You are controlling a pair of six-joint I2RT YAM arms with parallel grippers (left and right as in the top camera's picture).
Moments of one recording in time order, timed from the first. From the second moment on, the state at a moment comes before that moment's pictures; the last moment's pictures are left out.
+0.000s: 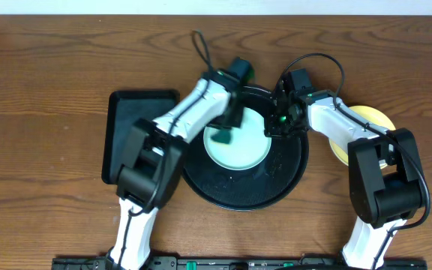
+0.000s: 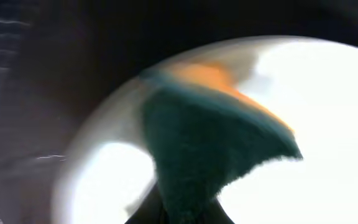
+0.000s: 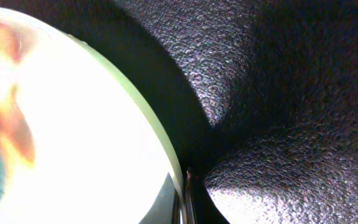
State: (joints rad) left arm -0.53 2.17 1.67 -0.96 0.01 -0.36; right arm 0.29 1.98 1.22 -0.58 -0.34 0.30
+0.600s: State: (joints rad) left arm -0.42 2.15 1.92 -1.31 -0.08 -0.38; right arm 0.29 1.98 1.22 -0.59 -0.35 0.30
